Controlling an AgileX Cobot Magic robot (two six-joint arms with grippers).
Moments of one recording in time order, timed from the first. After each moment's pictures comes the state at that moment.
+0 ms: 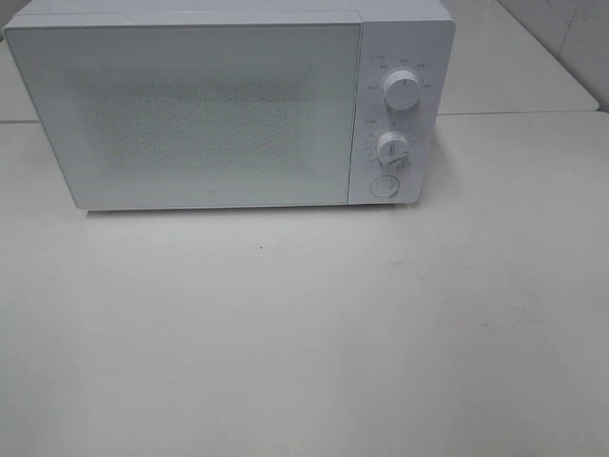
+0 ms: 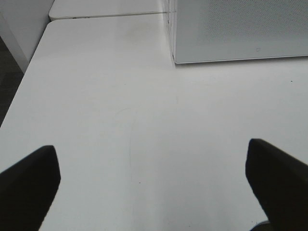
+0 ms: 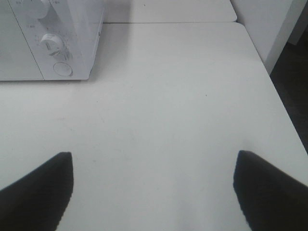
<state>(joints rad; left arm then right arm) -0.04 0.00 -0.50 0.02 1.05 0.03 0.06 0.19 -0.52 -0.11 0.85 0.08</state>
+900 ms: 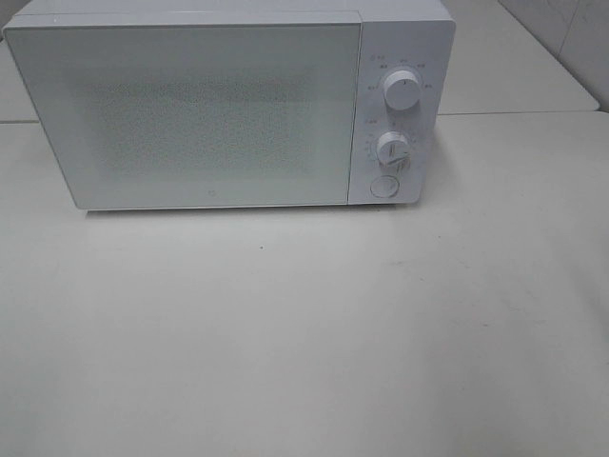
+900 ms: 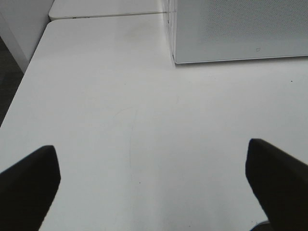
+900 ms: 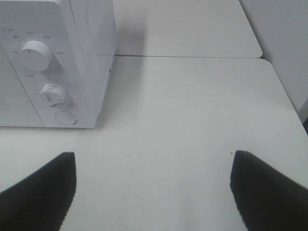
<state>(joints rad) -0.04 0.00 -0.50 0.02 1.05 0.03 0.06 0.69 -0.52 -0.11 0.32 0.09</state>
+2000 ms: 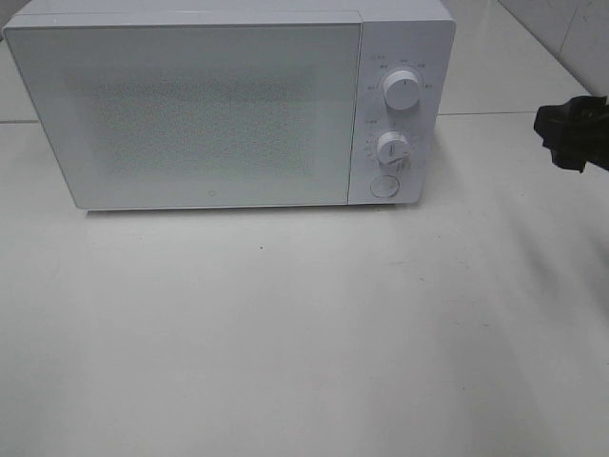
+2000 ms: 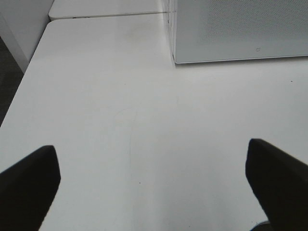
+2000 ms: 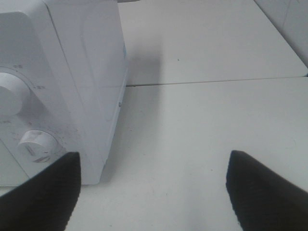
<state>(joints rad) -0.04 0.00 -0.50 0.02 1.05 0.03 0.07 1.24 -0.40 0.00 -0.49 0.07</state>
